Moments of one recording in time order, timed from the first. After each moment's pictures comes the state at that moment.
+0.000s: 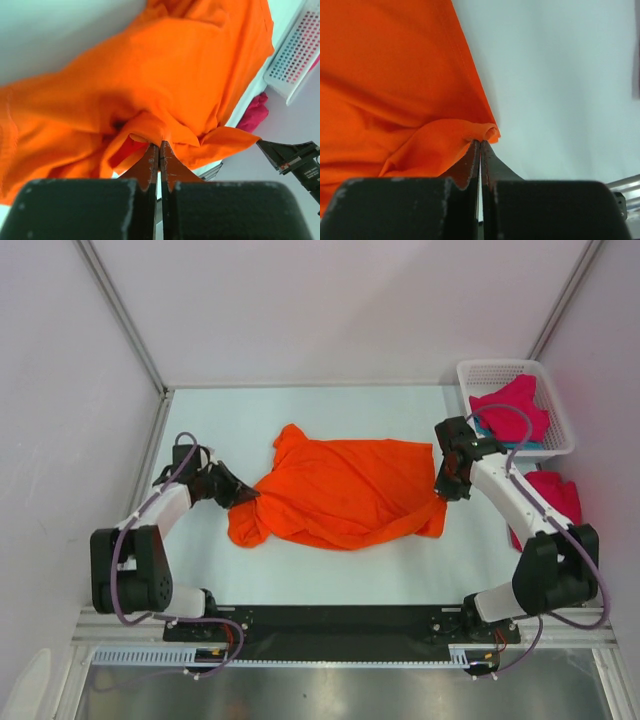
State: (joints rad) left arm 0.07 1.38 0.78 -0.37 0.60 -0.78; right arm 0.25 1.40 1.16 -0.97 0.25 0.59
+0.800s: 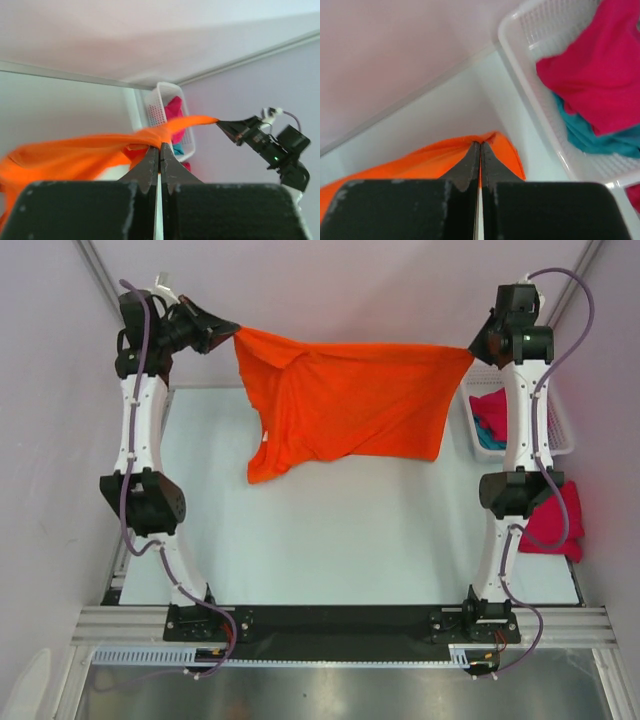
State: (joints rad) left arm 0.10 1.96 2.21 -0.44 0.76 -0.88; right arm 0.01 2.17 2.73 -1.12 0.18 0.49
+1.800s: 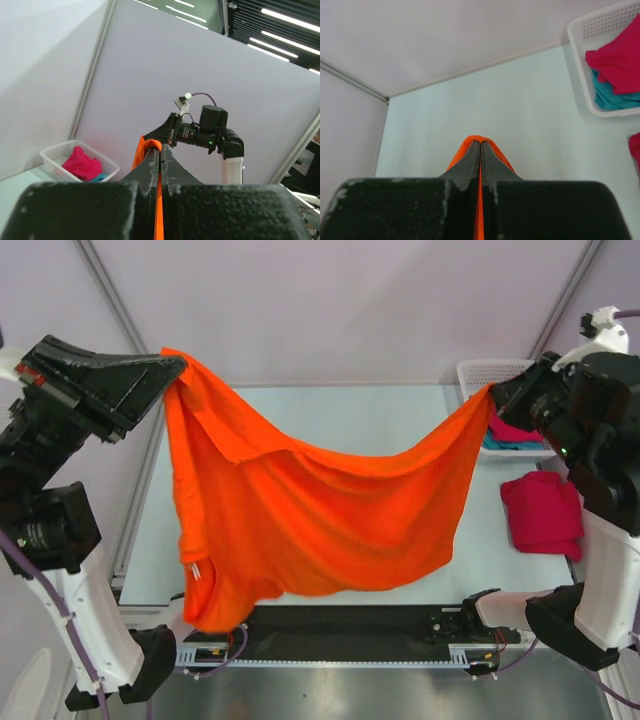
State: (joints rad) left arm 0.13 1.09 2.05 -0.10 0.93 -1.23; right arm 0.35 1.30 2.34 -1.27 0.23 0.50
